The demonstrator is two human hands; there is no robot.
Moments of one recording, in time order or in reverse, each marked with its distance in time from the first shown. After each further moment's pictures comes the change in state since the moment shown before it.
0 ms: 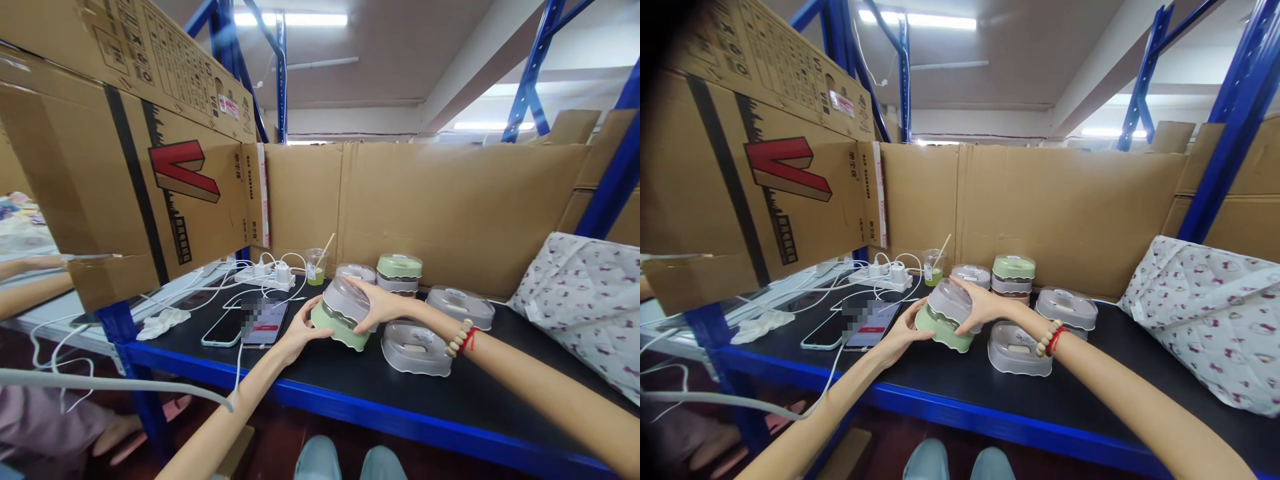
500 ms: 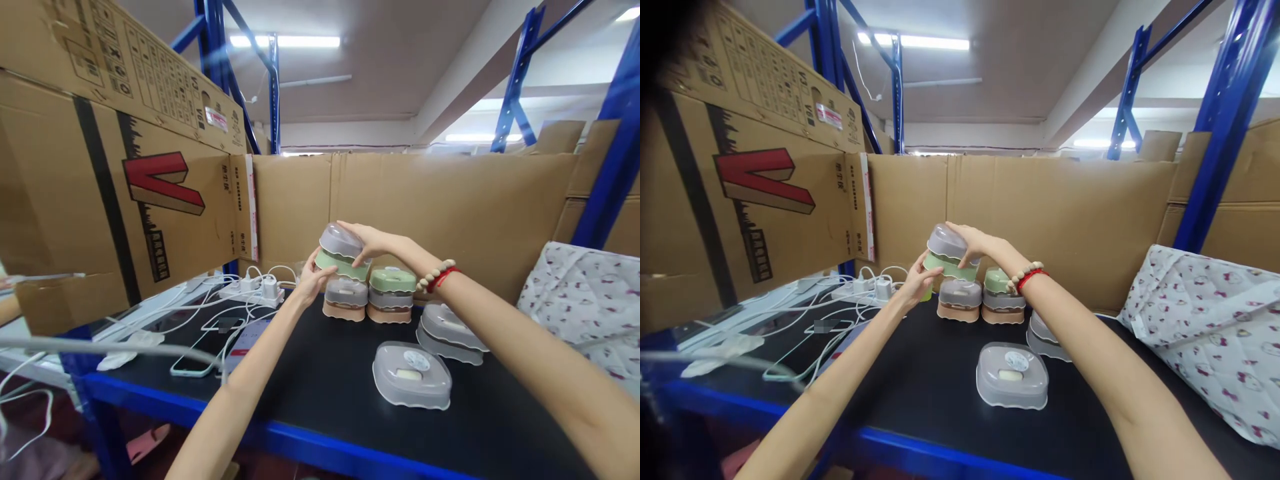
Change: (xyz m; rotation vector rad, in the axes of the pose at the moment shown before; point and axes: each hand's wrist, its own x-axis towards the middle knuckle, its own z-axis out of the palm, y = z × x) left_hand 0.112 0.060 0.054 -0.311 0.034 0.248; right_hand 0.058 0.005 -0.126 -0.376 0.227 -0.060
